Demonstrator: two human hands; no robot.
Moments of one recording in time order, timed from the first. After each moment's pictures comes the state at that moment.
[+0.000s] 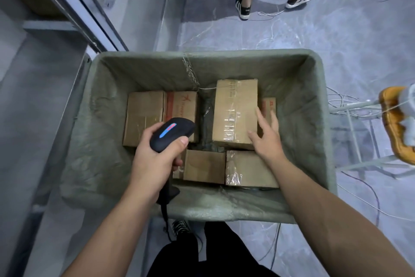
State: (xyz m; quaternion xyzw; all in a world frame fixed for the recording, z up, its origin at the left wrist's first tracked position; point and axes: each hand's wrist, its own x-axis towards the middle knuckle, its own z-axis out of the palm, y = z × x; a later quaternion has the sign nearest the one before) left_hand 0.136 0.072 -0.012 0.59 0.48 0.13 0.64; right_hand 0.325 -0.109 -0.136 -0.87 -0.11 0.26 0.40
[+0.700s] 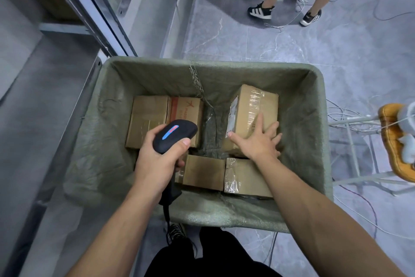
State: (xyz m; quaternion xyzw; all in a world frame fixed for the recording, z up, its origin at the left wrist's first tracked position) left_hand 0.138 0.070 -0.001 0.58 0.49 0.14 0.63; right_hand 0.327 -0.067 -0.113 -0.93 -0.04 0.33 0.15
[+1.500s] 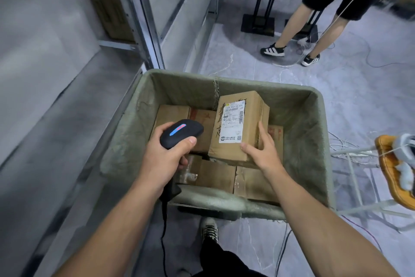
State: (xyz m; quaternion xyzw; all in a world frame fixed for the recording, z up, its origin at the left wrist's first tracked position) left_hand 0.068 0.076 0.035 0.60 0.44 0.19 0.64; right_hand 0.266 -0.086 -0.069 -0.80 -0.11 0.30 0.51
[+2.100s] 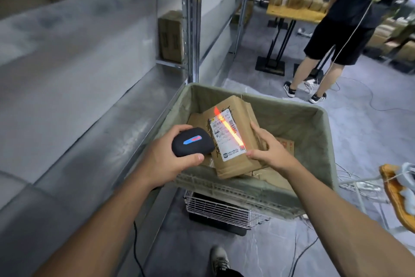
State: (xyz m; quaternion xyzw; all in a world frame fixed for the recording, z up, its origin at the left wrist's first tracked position) left_hand -0.102 0.064 0.093 0.79 0.30 0.18 0.50; right_hand 0.166 -0.101 0.024 -0.75 -0.35 0.34 0.45
